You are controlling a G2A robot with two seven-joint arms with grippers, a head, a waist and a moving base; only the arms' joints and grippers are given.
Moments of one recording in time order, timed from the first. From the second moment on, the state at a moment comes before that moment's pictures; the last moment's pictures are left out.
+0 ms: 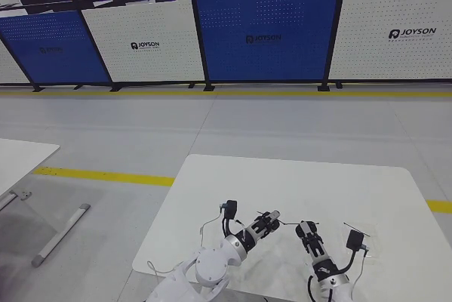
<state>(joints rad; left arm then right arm) 1.42 -1.25 -0.98 -1.63 -0.12 0.02 -0.09 -1.63 -1.29 1.13 -1.66 -0.13 -0.18 -0.04</state>
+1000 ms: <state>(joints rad) 1.43 -1.25 -0.96 -1.64 -0.09 0.01 -0.12 -1.62 -1.31 1.13 -1.65 -0.13 -0.16 -0.04</state>
